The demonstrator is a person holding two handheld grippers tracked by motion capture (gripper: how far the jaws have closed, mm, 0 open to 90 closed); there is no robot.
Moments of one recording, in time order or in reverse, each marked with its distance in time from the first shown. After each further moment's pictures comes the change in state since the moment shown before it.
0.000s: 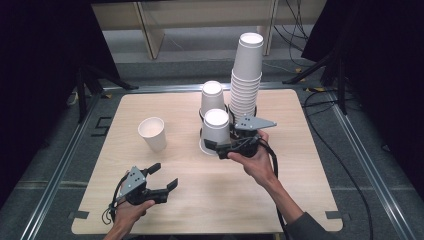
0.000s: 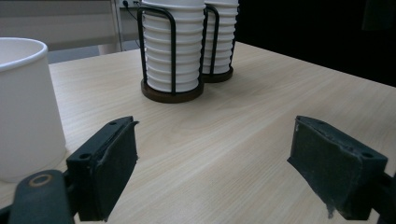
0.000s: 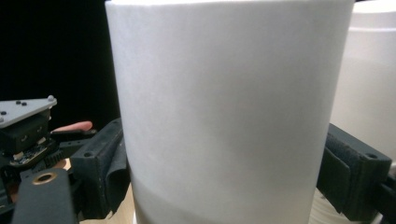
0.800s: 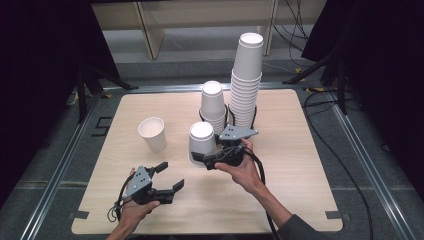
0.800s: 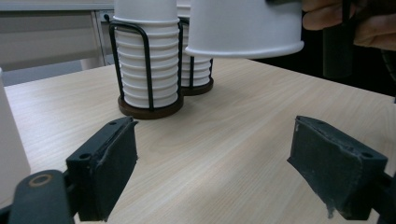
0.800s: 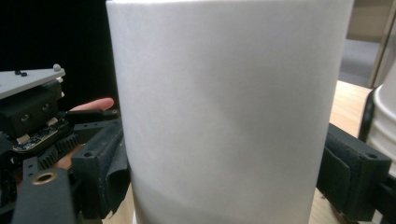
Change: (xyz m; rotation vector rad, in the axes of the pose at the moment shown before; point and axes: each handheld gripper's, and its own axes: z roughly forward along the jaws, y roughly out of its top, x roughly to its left) left arm -0.009 0.003 0.011 -0.043 -0.072 0.029; right arm 0.014 -0.027 0.031 0.054 0.064 0.002
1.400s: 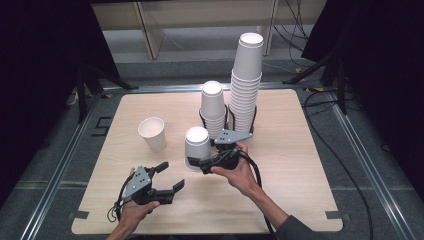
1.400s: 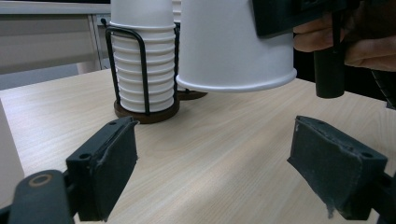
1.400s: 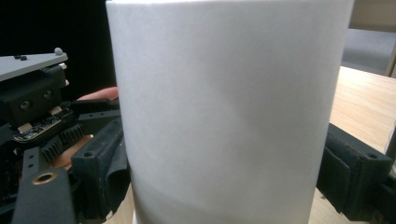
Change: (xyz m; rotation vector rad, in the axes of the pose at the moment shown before) left arm 0.000 0.001 -0.001 -0.021 -0.007 -0.008; right arm 0.007 -0.010 0.010 0.022 0.040 0.049
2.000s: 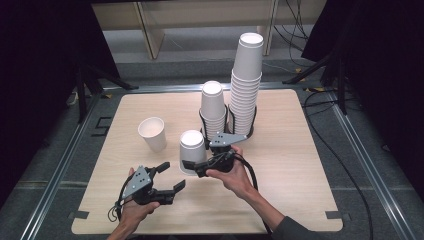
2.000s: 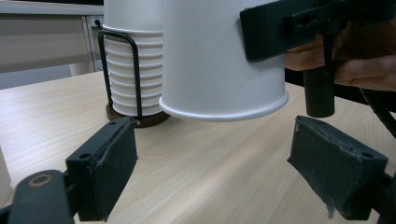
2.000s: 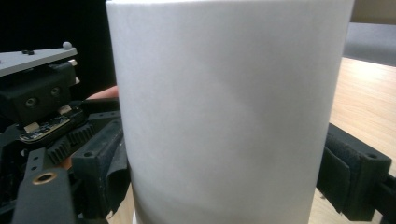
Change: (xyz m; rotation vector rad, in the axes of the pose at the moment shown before) left arm -0.002 0.002 0.002 -0.030 -0.039 -0.029; right arm 0.005 -0.005 0.012 -0.001 0.023 -0.017
